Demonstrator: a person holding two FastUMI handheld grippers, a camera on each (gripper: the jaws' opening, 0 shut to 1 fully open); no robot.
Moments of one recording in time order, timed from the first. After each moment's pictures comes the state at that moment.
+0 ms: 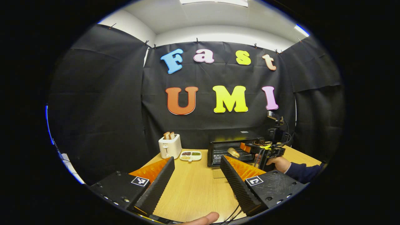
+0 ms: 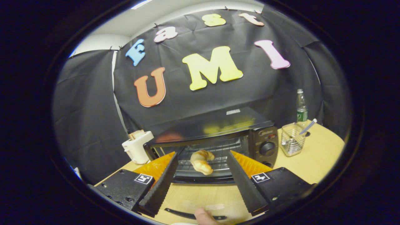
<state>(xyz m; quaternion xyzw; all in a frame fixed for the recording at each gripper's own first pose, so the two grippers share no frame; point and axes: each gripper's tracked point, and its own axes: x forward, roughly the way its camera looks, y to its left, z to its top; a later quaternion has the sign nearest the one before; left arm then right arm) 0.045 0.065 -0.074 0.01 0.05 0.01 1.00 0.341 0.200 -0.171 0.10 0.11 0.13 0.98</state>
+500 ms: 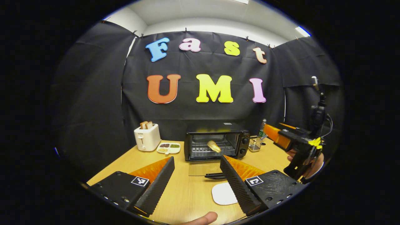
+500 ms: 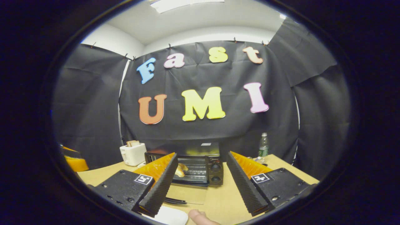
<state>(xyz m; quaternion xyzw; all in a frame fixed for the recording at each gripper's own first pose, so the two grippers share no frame) 0.103 -0.024 -0.138 -0.01 0.12 -0.05 0.99 0.202 0.088 -0.081 0.01 -0.02 0.07 1.00</state>
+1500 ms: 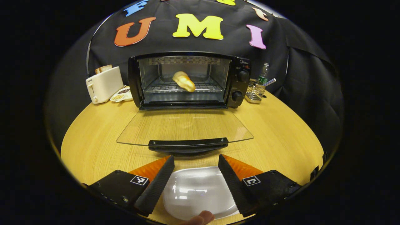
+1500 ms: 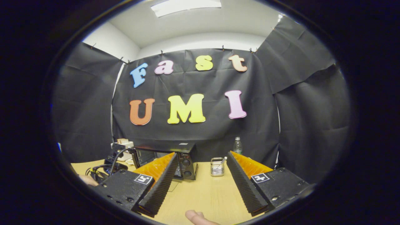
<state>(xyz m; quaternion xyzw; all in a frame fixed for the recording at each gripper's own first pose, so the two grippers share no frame) 0.189 -0.121 -0.344 0.00 0.36 -0.09 0.93 0.140 -0.015 -0.089 0.00 -0.04 0.04 1.00</state>
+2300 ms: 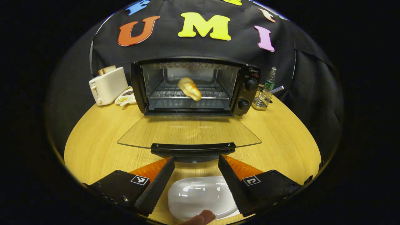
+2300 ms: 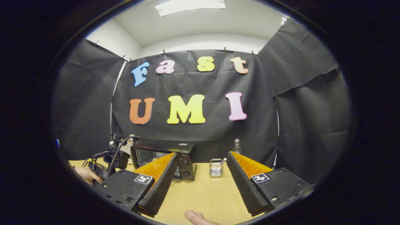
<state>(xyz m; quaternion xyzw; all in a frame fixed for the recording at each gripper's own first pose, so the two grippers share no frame) 0.224 -0.109 -0.279 0.01 0.31 -0.06 0.95 0.133 -0.009 -0.085 -0.01 -0.04 0.03 1.00</state>
